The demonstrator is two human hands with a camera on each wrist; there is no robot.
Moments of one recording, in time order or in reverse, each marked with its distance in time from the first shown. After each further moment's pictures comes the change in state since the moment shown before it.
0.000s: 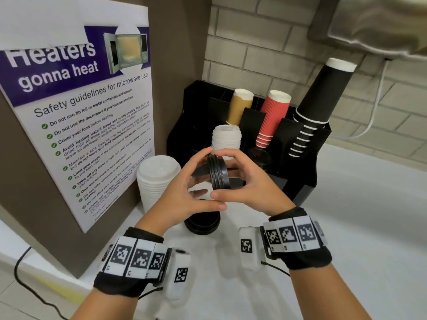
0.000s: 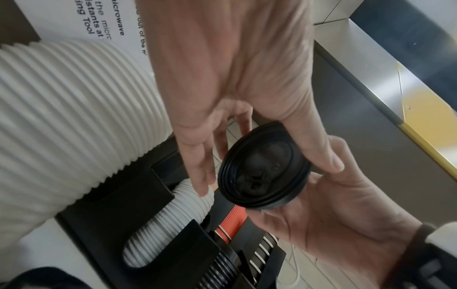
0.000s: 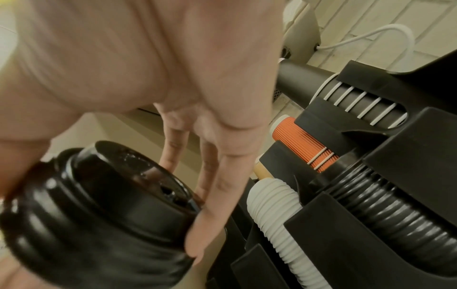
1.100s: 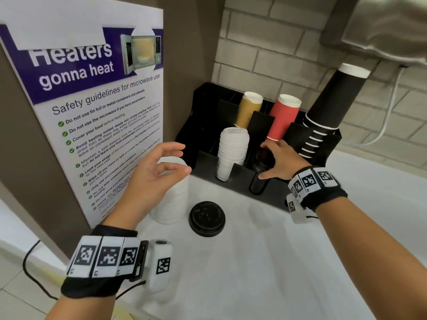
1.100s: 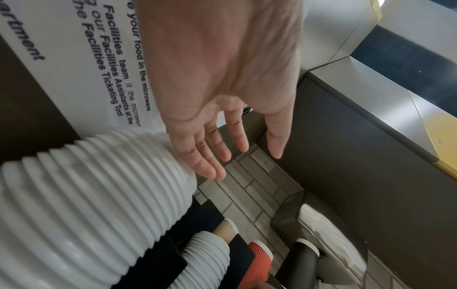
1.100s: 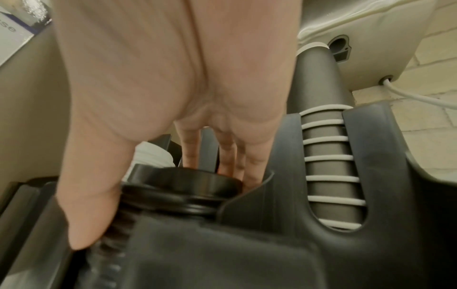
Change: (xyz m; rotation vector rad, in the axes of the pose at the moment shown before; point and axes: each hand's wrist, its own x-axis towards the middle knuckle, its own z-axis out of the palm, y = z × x) left_hand -0.013 0.023 -0.044 0.100 0.352 -0.018; right_hand 0.070 0.063 -0.103 -0.957 0.009 0.332
